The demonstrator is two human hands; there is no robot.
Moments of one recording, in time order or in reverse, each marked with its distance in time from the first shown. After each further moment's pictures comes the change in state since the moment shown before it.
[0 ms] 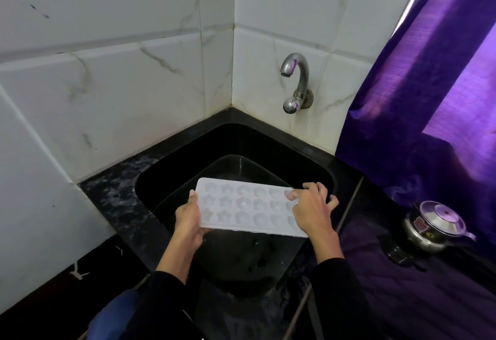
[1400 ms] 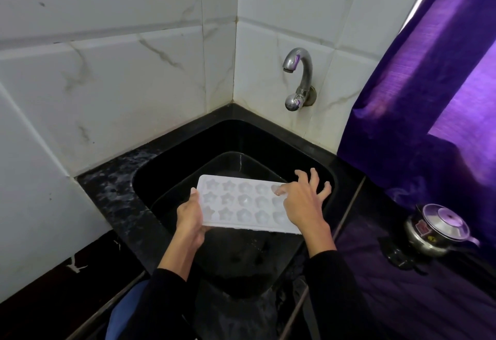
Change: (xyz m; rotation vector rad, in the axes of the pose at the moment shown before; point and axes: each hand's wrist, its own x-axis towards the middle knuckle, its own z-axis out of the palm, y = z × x) left_hand 0.003 -0.008 0.008 -0.014 0.000 0.023; right_hand 0.007 -0.021 -0.008 -0.115 -0.020 -0.092
